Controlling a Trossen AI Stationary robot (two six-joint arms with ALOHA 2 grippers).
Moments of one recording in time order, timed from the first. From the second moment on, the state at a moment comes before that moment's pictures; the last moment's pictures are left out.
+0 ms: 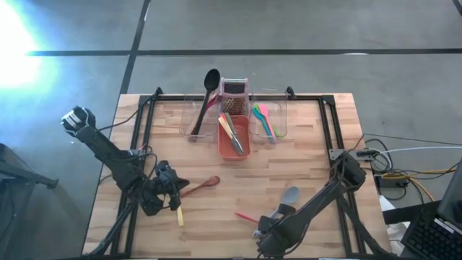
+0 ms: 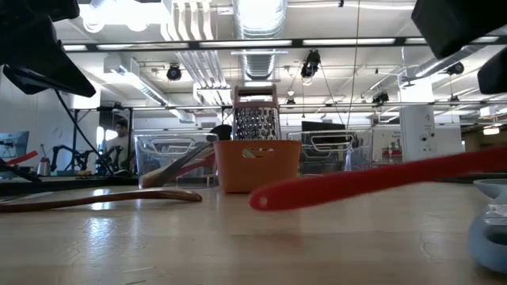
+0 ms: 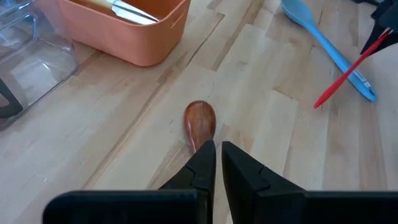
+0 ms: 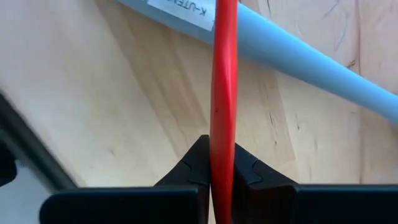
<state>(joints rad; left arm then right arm) -0.79 1.11 0.64 -0.49 -0.80 -1.07 0.71 2.14 1.60 -1.04 -0.05 1.12</state>
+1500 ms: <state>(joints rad) -0.45 1.64 1.26 -0.48 -0.04 -0.14 0.61 2.07 1.88 -1.36 0.07 0.80</state>
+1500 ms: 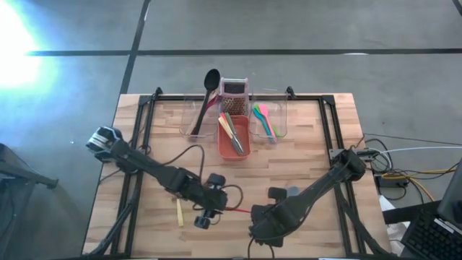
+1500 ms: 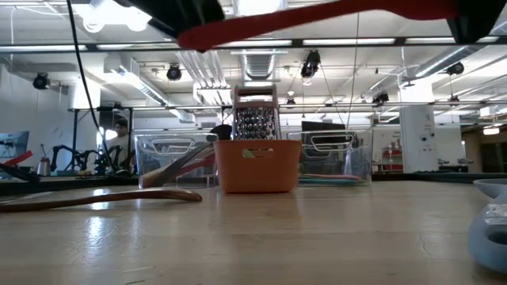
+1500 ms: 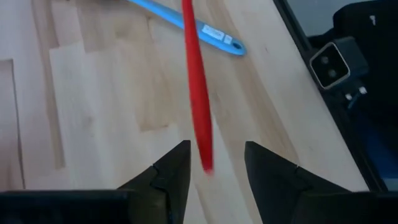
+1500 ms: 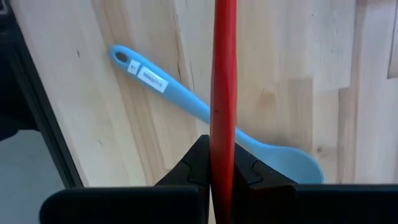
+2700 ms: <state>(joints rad) -0.33 1.73 1.32 -0.48 0.10 -0.14 0.55 2.07 1.89 -1.36 0.10 0.72</state>
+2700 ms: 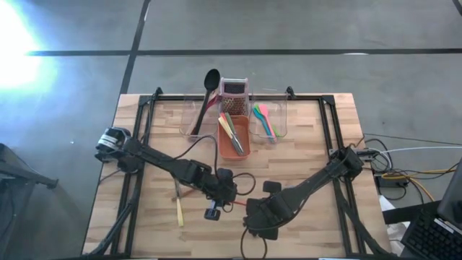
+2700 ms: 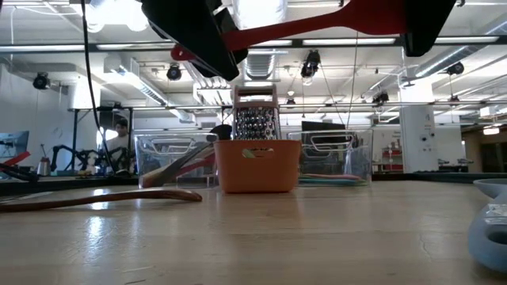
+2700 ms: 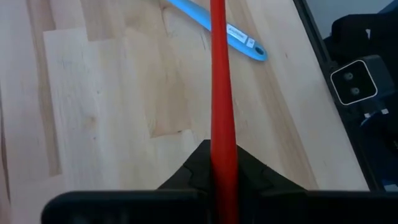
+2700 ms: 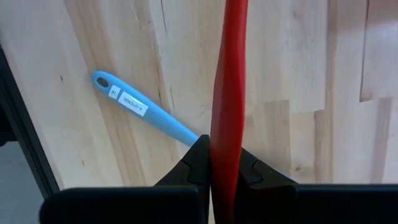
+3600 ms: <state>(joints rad) -0.29 1.70 1.13 0.12 0.07 -0.05 0.97 1.65 1.79 -1.56 0.92 1.33</state>
